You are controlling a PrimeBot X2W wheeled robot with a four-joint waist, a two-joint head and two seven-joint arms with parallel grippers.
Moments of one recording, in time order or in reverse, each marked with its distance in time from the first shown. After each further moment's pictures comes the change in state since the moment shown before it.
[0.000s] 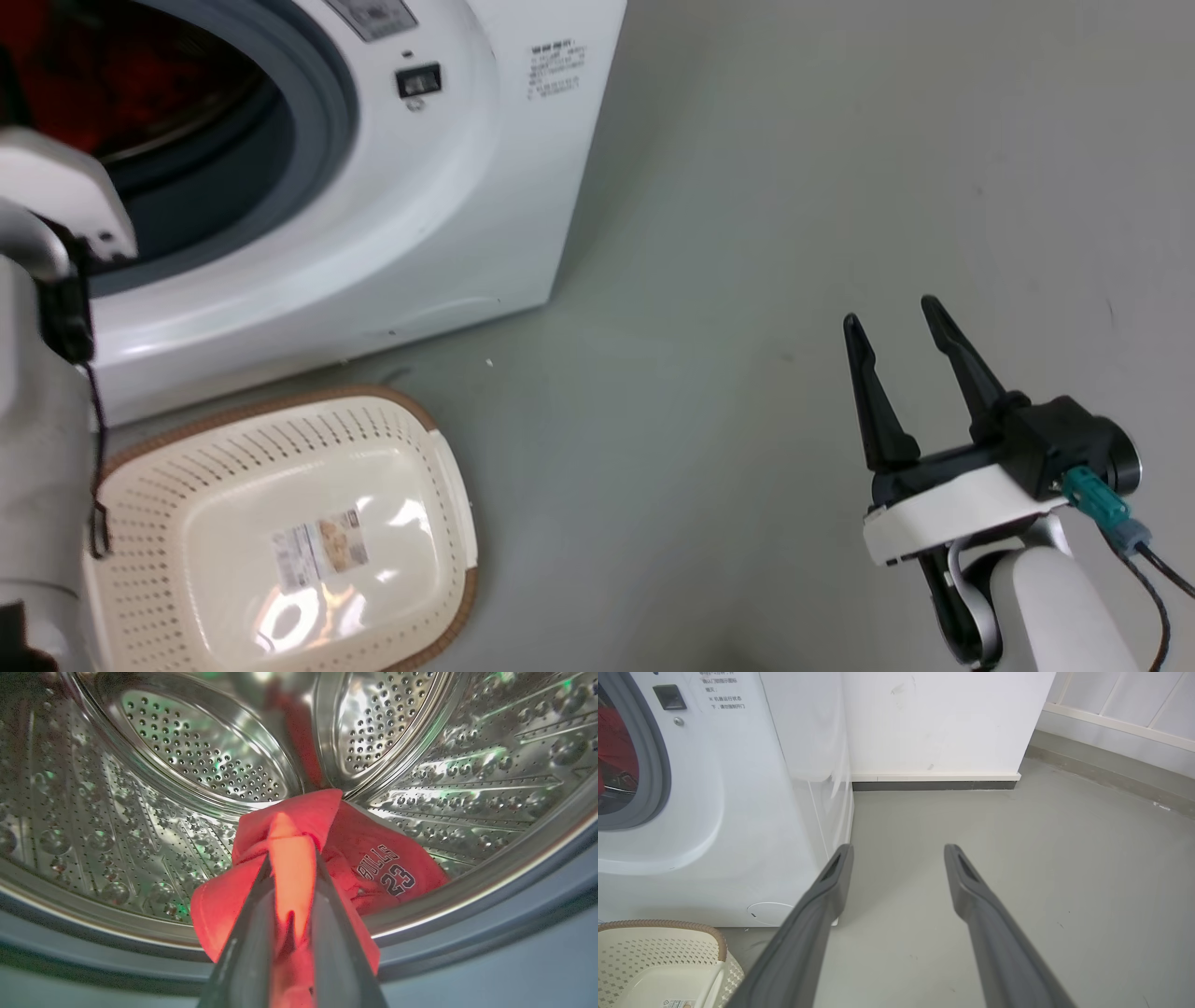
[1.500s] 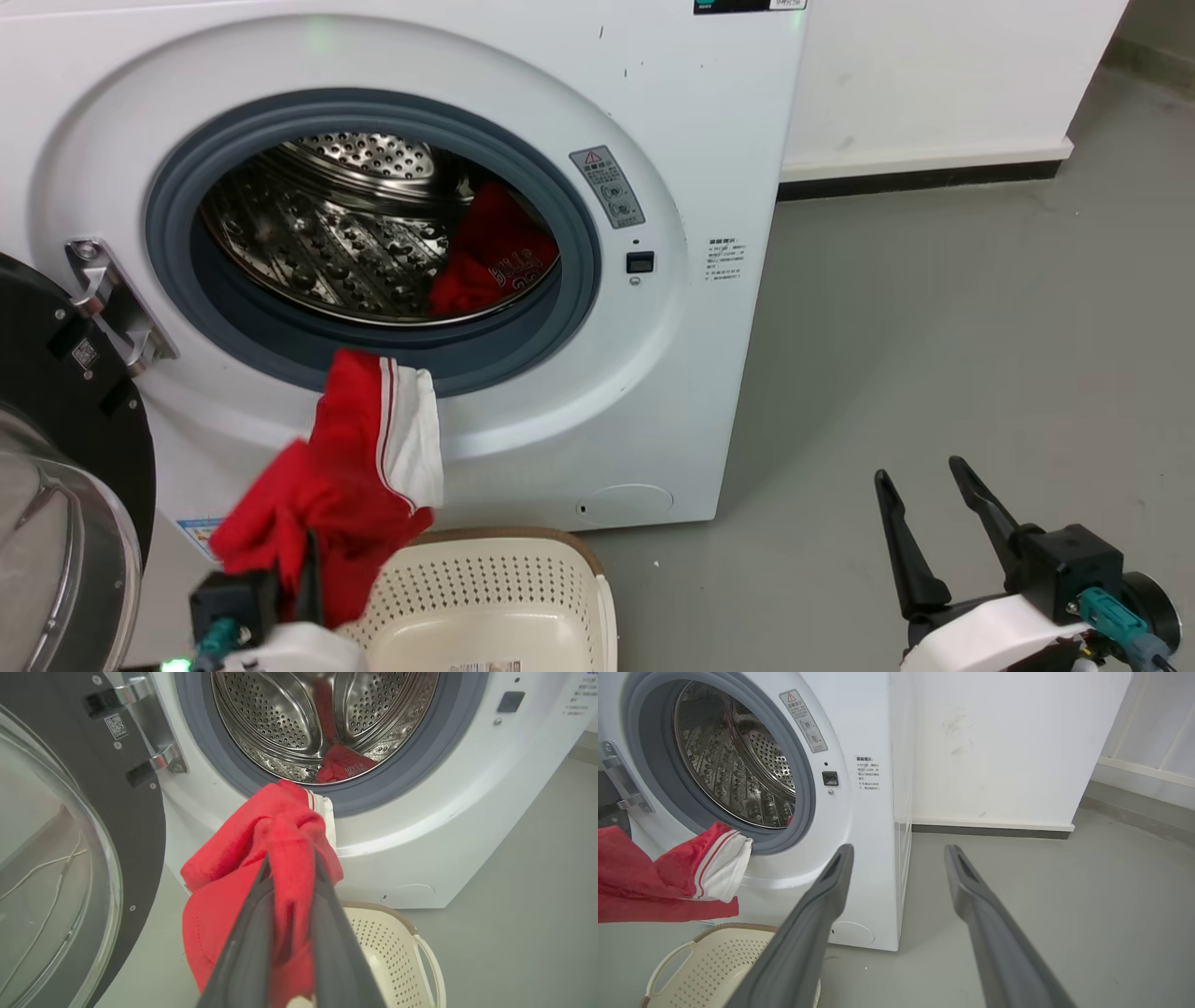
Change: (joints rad) left arm 0.985 -0.213 -0.059 -0.701 -0.063 0.083 0.081; right arm 0.316 0.000 -0.057 -0.204 -0.025 0.000 0.201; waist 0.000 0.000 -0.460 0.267
